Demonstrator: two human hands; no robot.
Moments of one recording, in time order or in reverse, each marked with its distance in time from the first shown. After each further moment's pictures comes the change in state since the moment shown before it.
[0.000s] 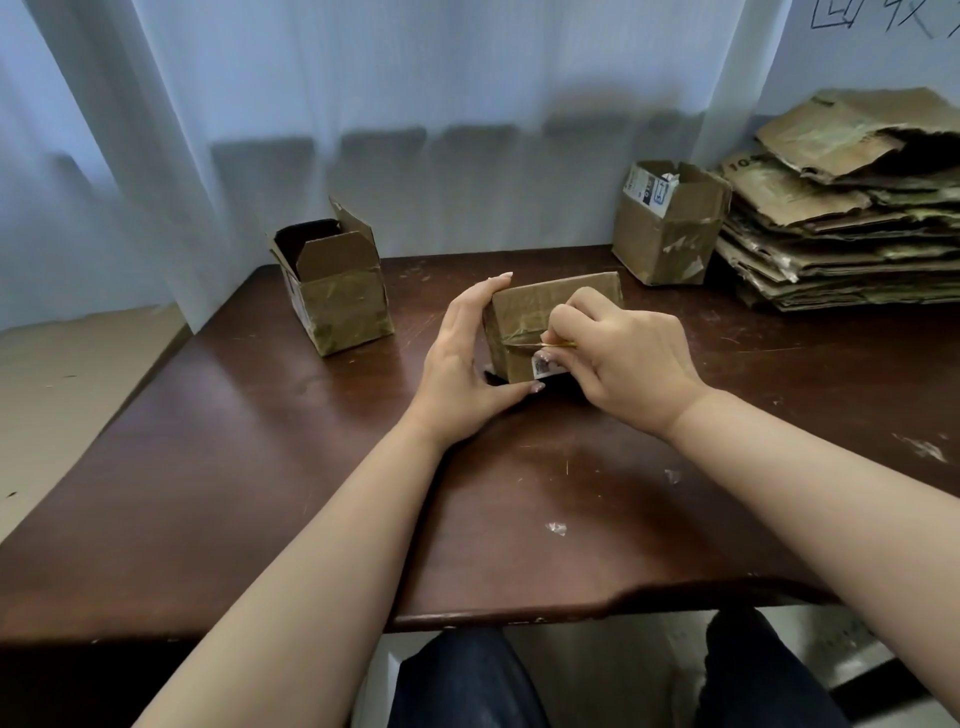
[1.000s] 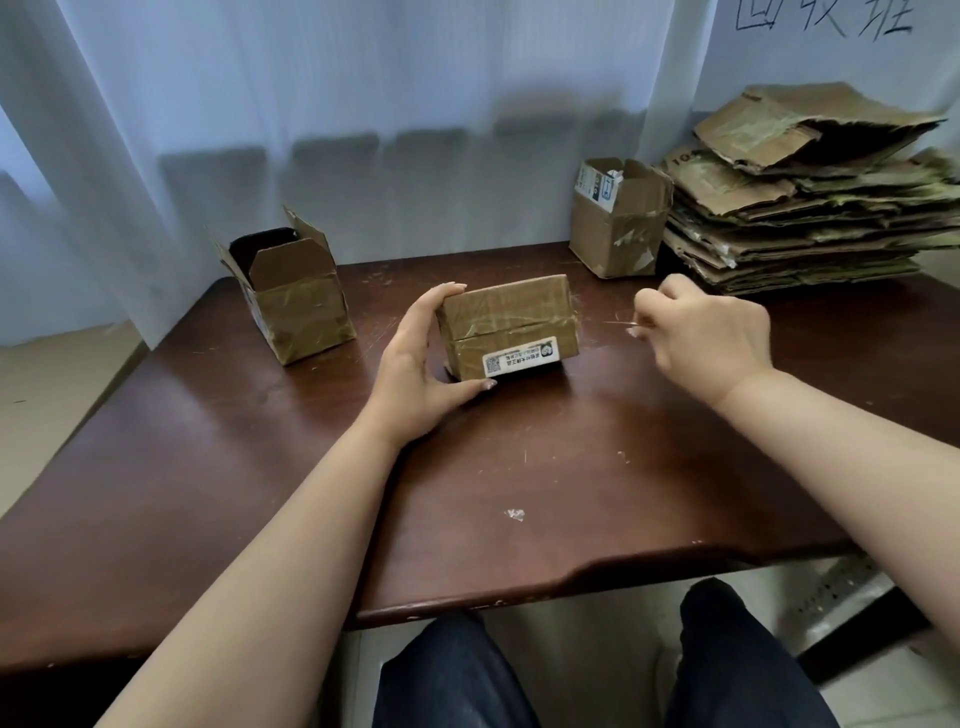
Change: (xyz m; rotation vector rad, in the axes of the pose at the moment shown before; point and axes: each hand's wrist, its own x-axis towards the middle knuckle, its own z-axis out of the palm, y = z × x) left_hand -0.001 -0.006 -0.004 -0.027 -0.072 -0.026; right_hand -0.047 0.069 -0.033 -0.310 -0.170 0.374
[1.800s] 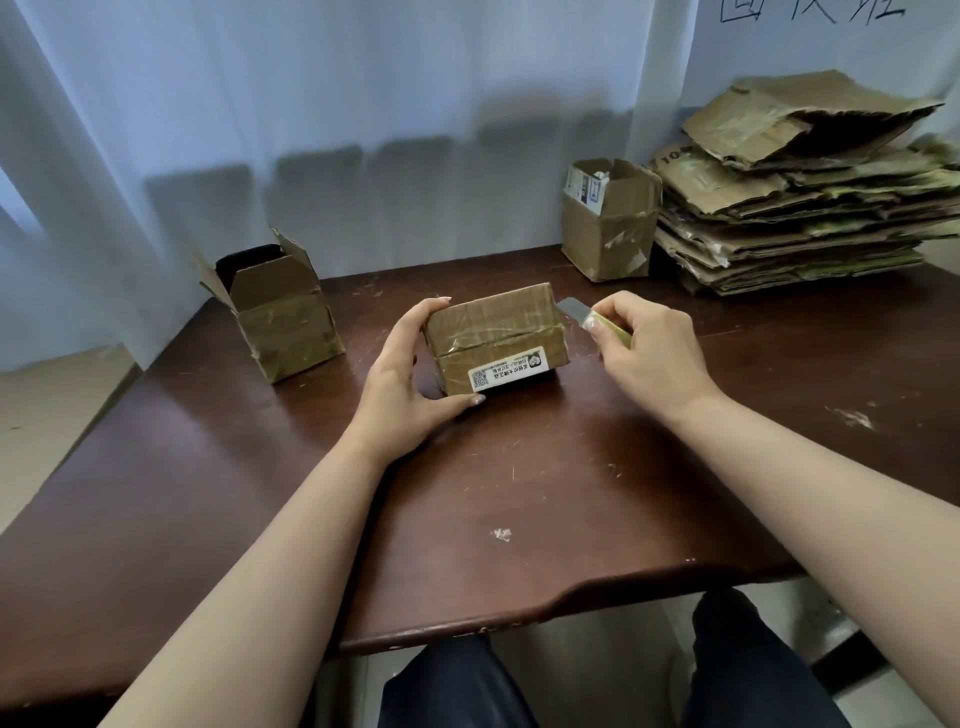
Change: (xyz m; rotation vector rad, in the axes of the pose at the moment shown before) left_hand 0.002 -0.001 0.001 0.003 -0.032 -0.057; right_hand 0.006 -0.024 0.021 0.642 0.015 0.277
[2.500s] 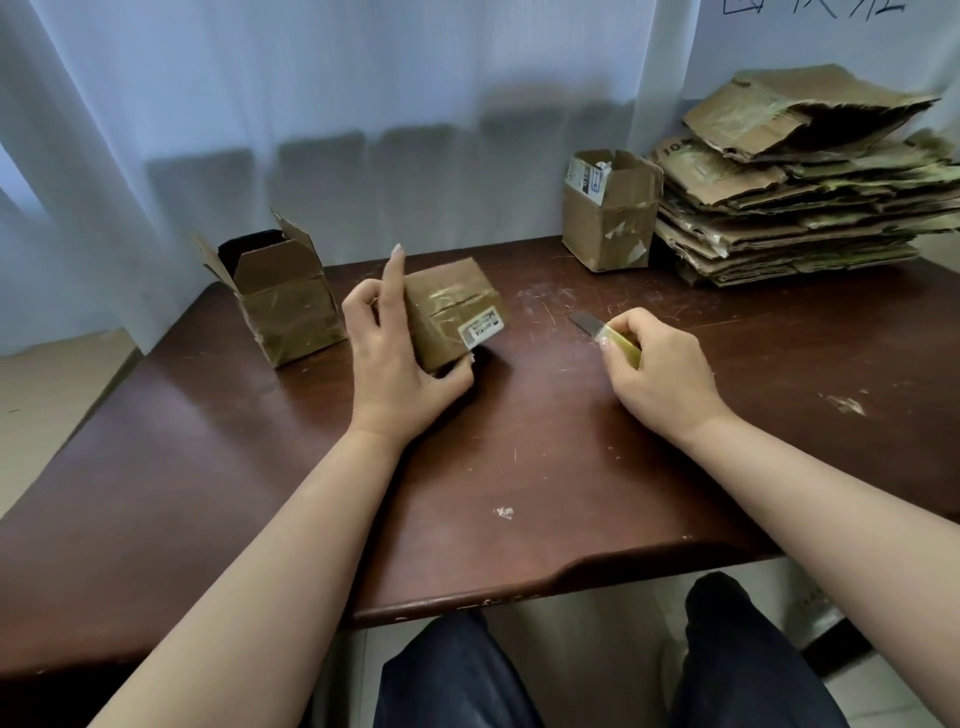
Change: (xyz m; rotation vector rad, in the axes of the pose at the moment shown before) left_hand -0.002 0.016 0.007 0.324 0.360 0.064; right_hand -0.029 0.005 -0.004 -0.068 -0.044 0.042
